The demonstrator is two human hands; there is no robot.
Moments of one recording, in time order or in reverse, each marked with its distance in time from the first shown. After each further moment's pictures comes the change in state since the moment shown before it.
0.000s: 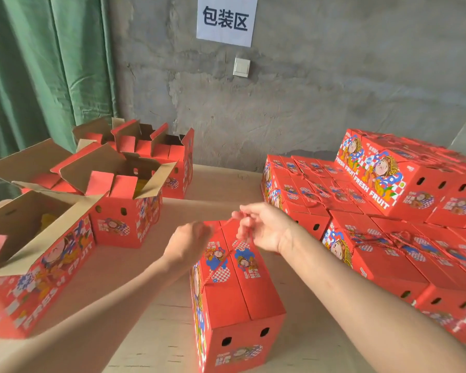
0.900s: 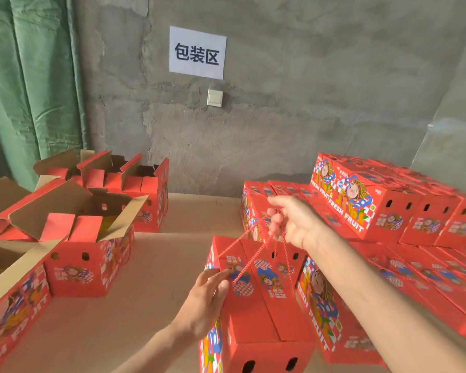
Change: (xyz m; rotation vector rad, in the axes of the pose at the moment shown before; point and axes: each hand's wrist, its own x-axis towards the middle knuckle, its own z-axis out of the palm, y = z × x) left_hand -0.004 0.026 0.067 -0.225 -0.120 0.247; right_hand -0.023 -0.083 -0.059 -0.197 0.352 -0.205
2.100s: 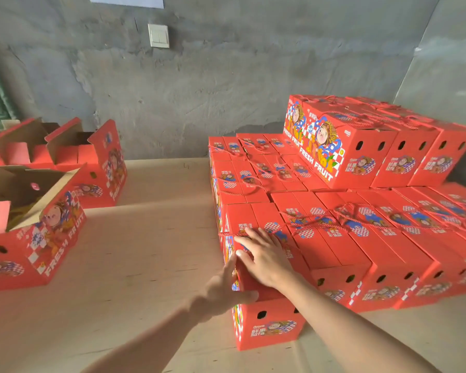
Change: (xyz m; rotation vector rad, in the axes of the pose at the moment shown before) left_hand 0.057 0.020 0.161 -0.236 -0.526 -0.390; right_hand 0.107 0.216 -0.122 -1.264 0.030 -0.480
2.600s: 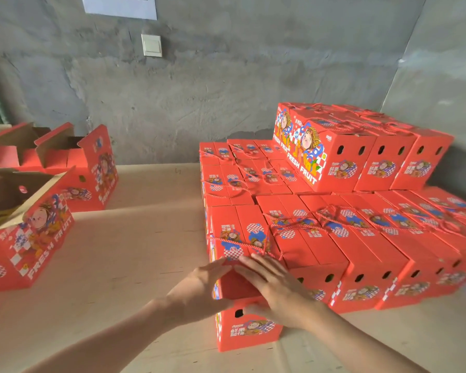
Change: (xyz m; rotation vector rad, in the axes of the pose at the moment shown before) left_hand -0.016 0.007 -0.003 0.632 0.110 0.353; right_hand -0.085 0.035 -0.032 -0.220 -0.107 -0.365
